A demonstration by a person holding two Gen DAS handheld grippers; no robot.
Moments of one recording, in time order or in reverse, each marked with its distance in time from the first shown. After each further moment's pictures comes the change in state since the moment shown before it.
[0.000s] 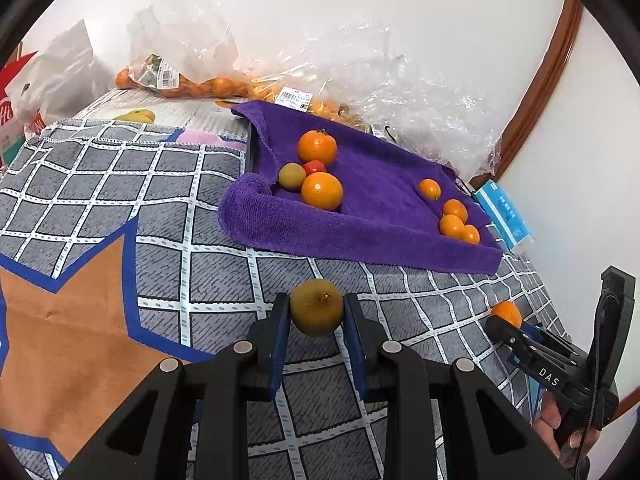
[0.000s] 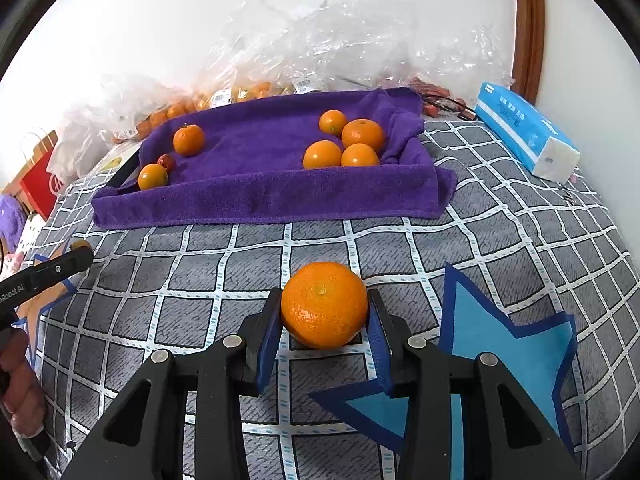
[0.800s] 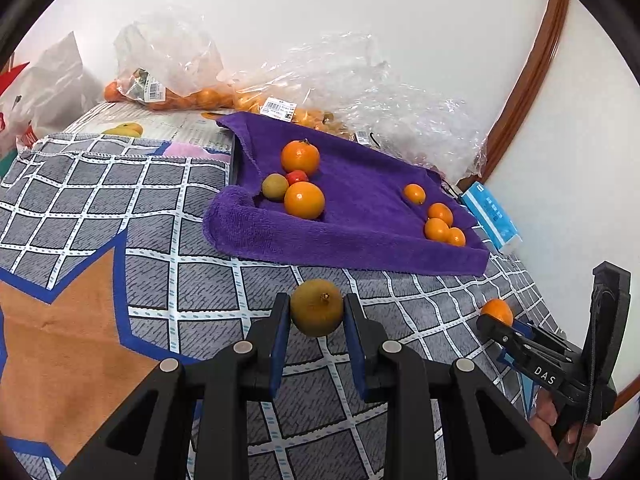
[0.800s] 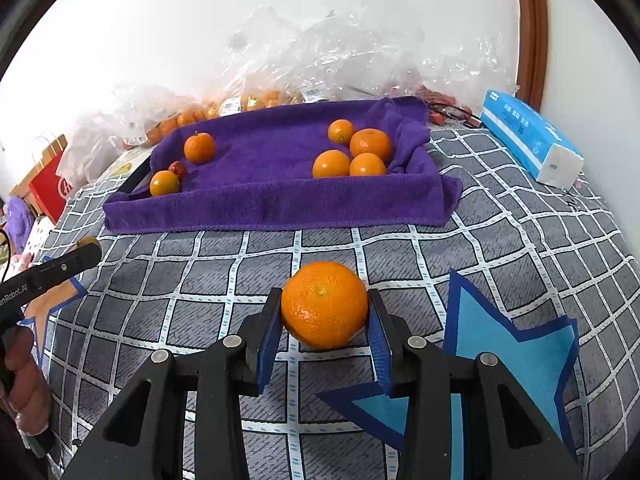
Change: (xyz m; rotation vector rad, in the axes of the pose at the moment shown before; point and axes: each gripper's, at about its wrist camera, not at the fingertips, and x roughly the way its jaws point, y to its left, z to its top) left arm -0.005 -0.008 -0.001 0.028 -0.029 -0.031; right arm -0.006 0.001 0.000 -0.003 -0.027 0.038
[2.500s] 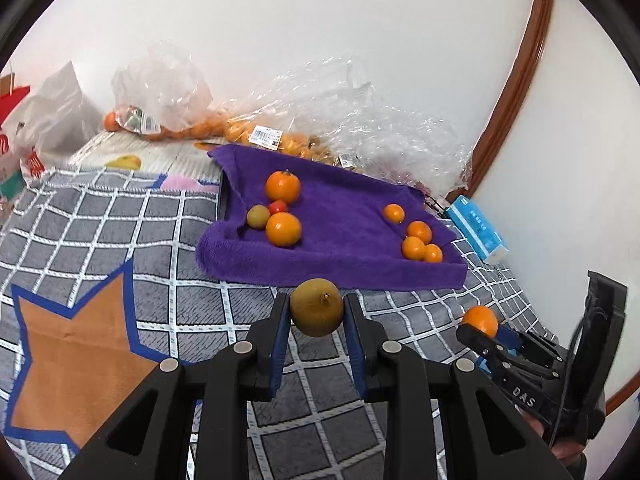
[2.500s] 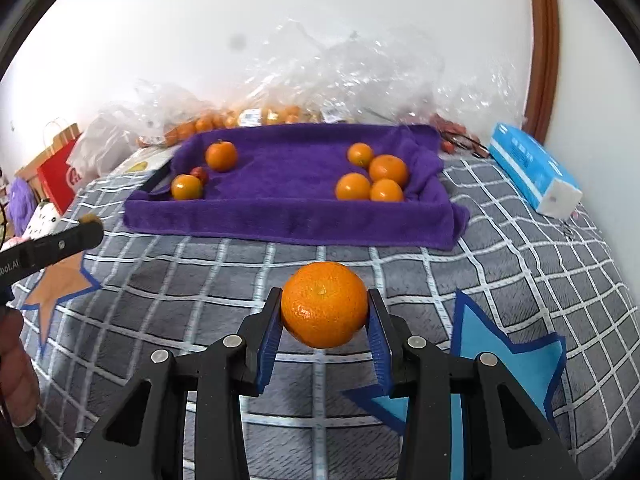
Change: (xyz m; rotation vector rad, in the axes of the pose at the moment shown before) left arm -0.031 -0.021 0.012 0.033 -0.051 0.001; right arm -0.024 0.028 0.002 -0.082 -0.059 0.009
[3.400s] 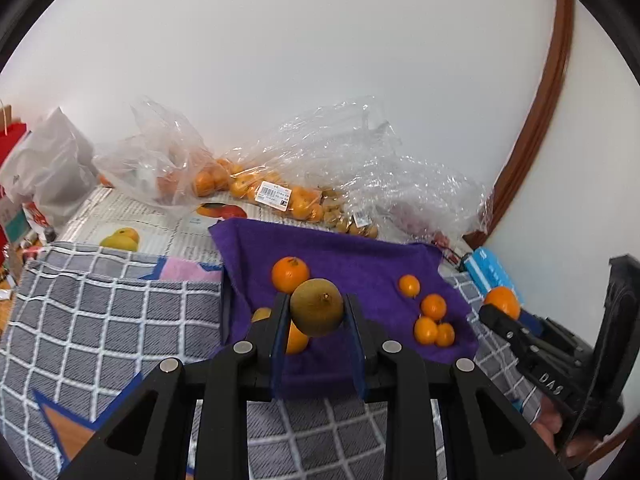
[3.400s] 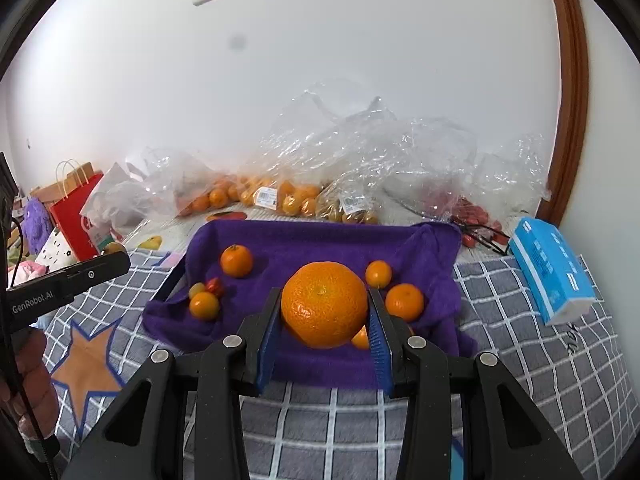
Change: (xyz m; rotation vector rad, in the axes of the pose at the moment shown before) left arm 0.026 -0.001 0.092 -0.028 -0.050 0.049; right arm 0.013 -0.007 0.111 -0.016 -0.116 0.041
